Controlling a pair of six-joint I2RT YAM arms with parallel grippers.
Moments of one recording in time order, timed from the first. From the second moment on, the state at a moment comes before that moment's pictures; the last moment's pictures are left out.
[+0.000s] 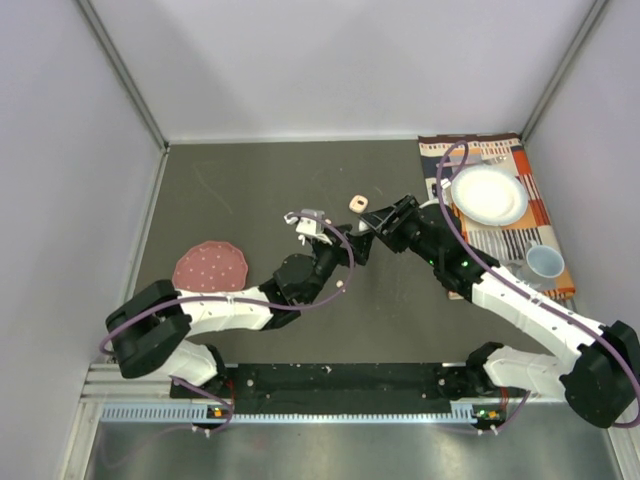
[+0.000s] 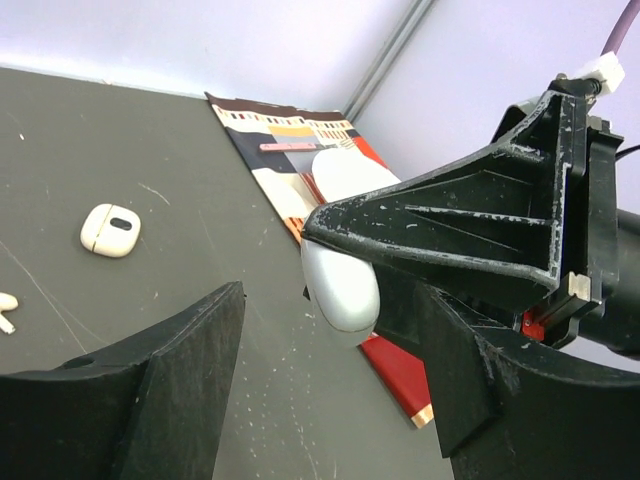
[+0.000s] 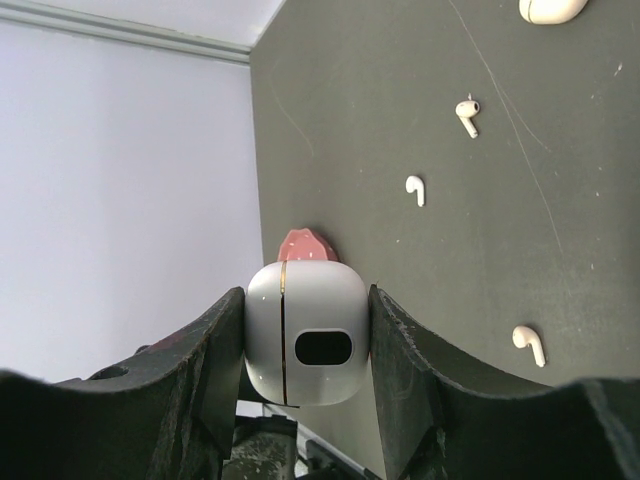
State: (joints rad) left arm -1.04 1.42 0.62 0.95 -0.46 -0.48; right arm 0.65 1.10 0.77 0.02 0.07 1.20
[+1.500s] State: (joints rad) left arm -0.76 1.00 0.63 0.36 0.20 -0.13; right arm 0.50 1.04 0.79 0.08 -0.45 0.87
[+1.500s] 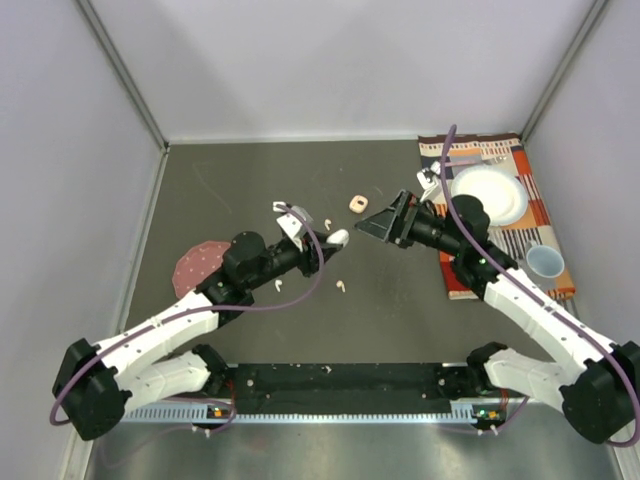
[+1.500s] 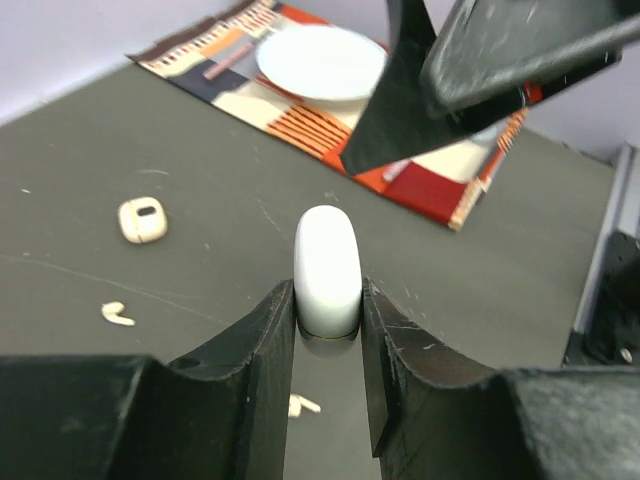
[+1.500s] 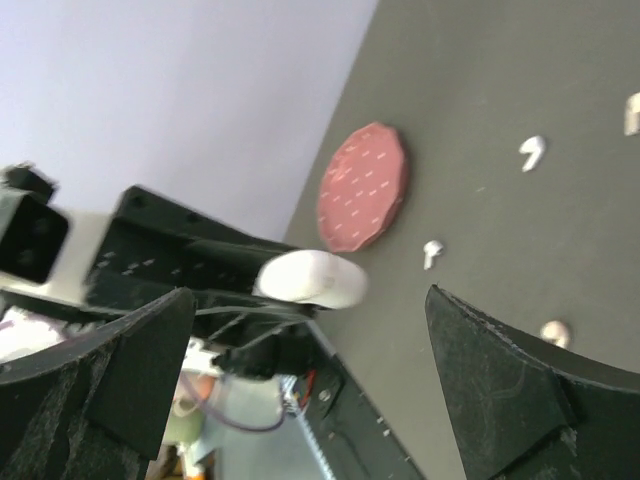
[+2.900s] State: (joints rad) left arm -0.76 0.99 0.65 0.33 0.36 -0.11; right arm 0.55 1.17 0.65 0.46 -0.64 1.31
